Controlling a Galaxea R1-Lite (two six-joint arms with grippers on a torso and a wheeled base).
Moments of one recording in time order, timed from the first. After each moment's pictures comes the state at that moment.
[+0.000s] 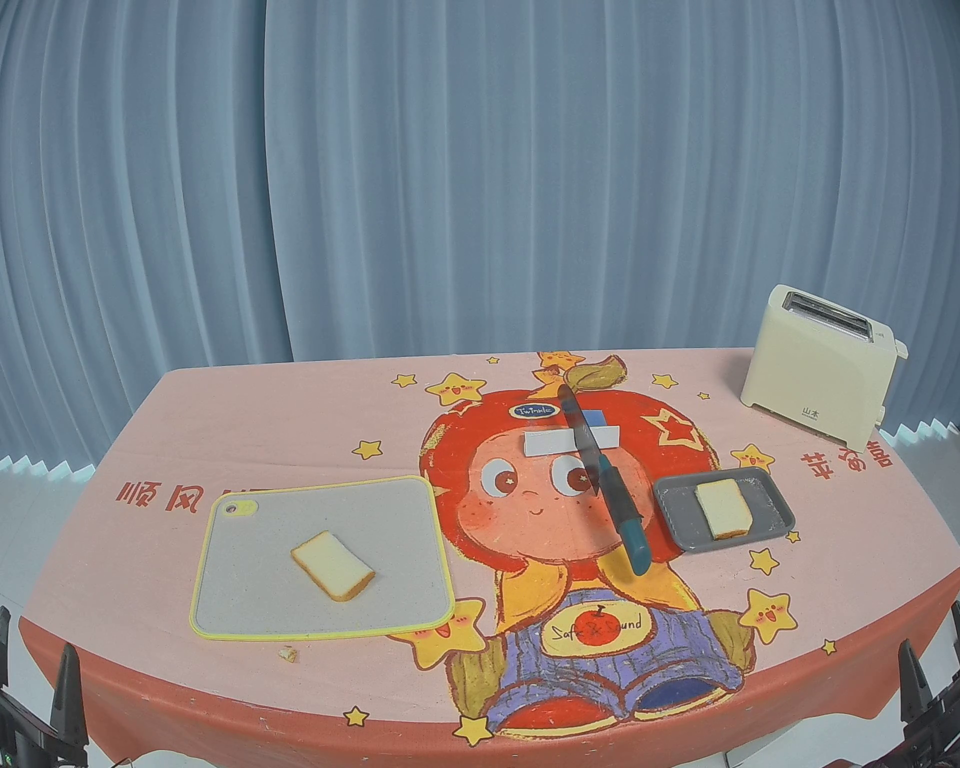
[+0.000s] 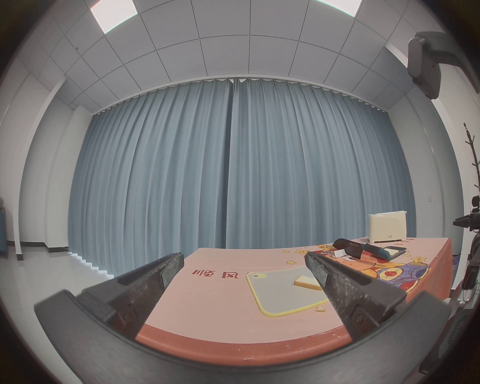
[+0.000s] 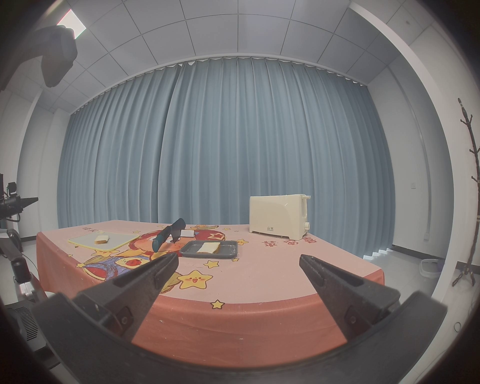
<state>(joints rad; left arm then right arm) 0.00 0.02 -0.02 -0.20 0.03 0.00 0.00 0.02 -0.02 0.00 0.03 0.01</state>
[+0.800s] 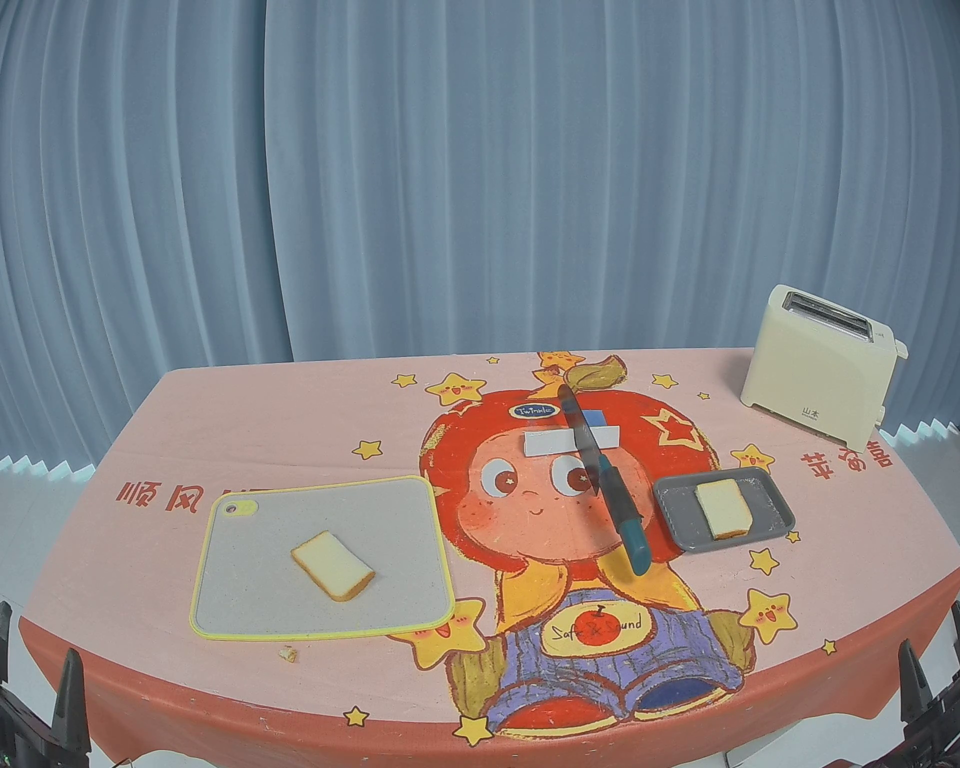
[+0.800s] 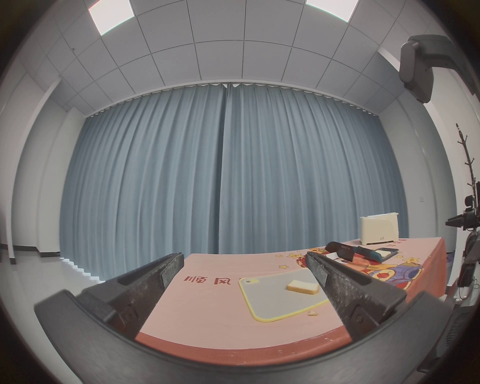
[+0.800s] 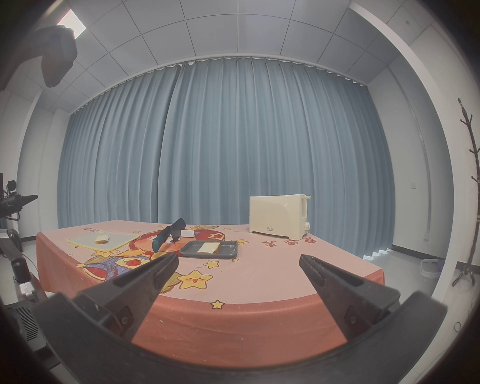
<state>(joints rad) 0.00 0.03 -0.02 -0.24 -0.03 0.01 0.00 0.02 -0.02 0.00 0.03 0.01</state>
